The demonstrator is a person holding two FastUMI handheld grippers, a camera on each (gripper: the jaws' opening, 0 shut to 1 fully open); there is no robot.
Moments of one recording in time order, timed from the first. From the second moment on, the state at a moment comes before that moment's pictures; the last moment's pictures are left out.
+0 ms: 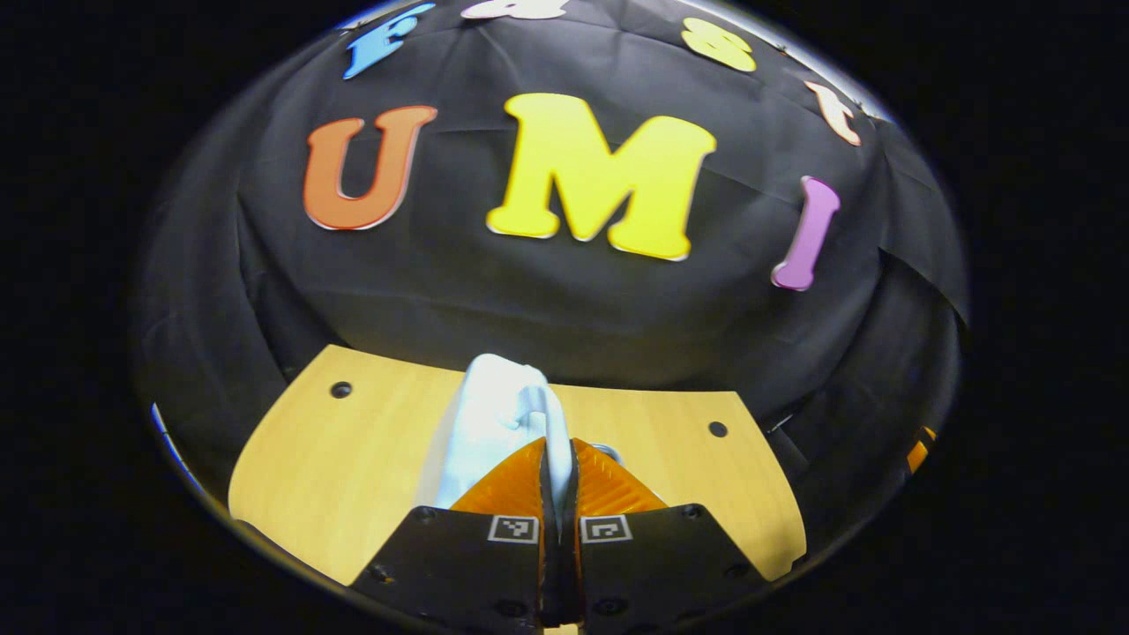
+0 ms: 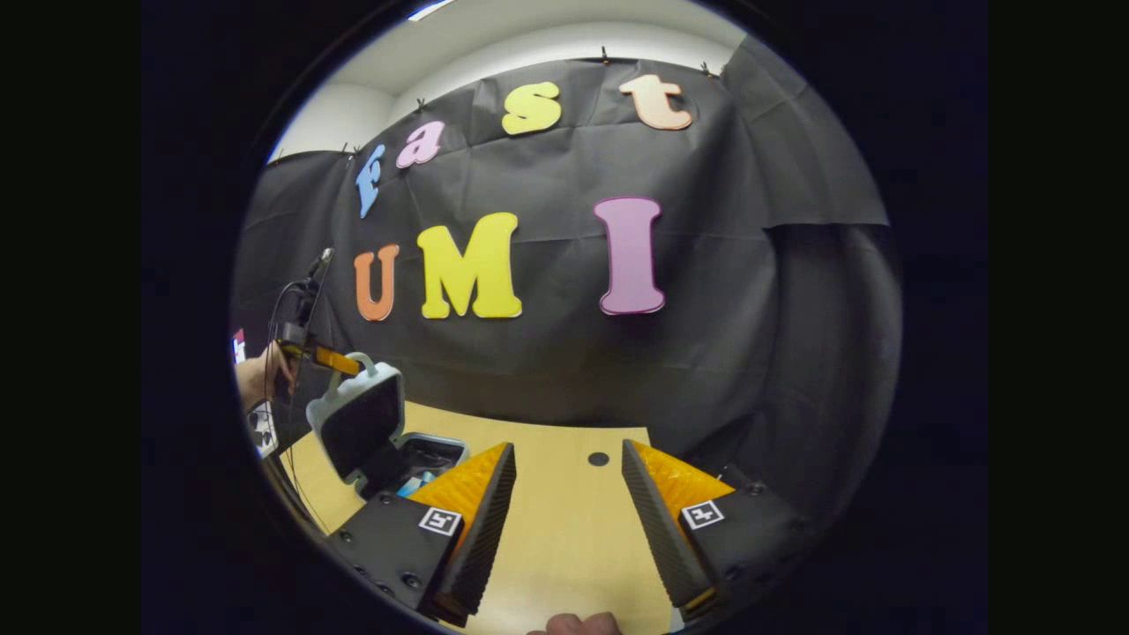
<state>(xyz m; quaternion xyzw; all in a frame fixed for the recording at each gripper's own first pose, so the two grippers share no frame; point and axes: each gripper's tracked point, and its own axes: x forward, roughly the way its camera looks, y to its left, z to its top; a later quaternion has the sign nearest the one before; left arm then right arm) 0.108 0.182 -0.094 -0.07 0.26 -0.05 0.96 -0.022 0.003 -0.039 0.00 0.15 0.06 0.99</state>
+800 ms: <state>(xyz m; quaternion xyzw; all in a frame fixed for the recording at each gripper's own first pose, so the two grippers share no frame) 0.119 0.026 -0.288 0.02 0.34 -0.07 0.94 -0.044 -0.077 -0.057 -0.06 0.20 -0.03 0.98</state>
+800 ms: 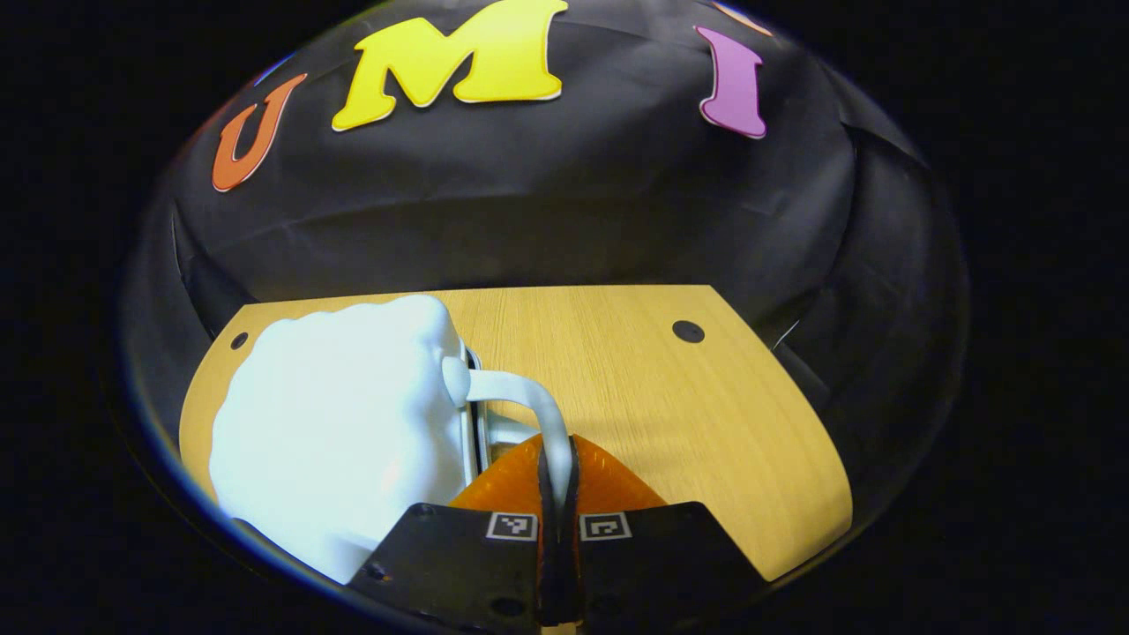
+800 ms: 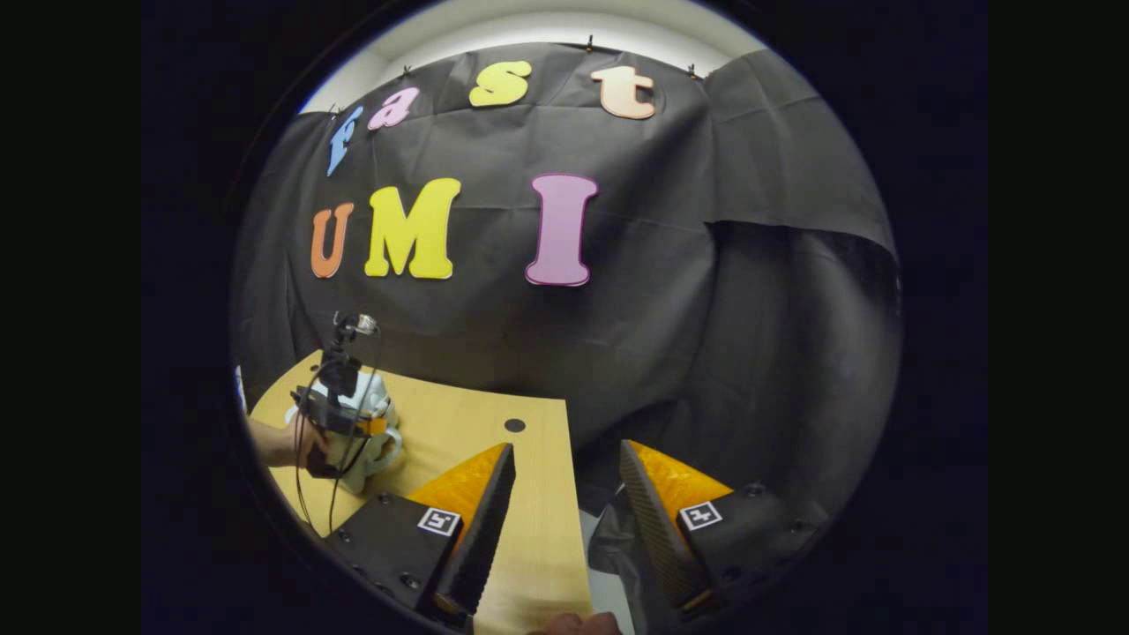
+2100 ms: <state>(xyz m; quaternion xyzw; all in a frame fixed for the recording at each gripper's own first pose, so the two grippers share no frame) 0.089 0.020 -0.076 0.03 0.10 -0.02 0.99 0.022 0.013 -0.002 0.00 0.09 0.05 0.99</state>
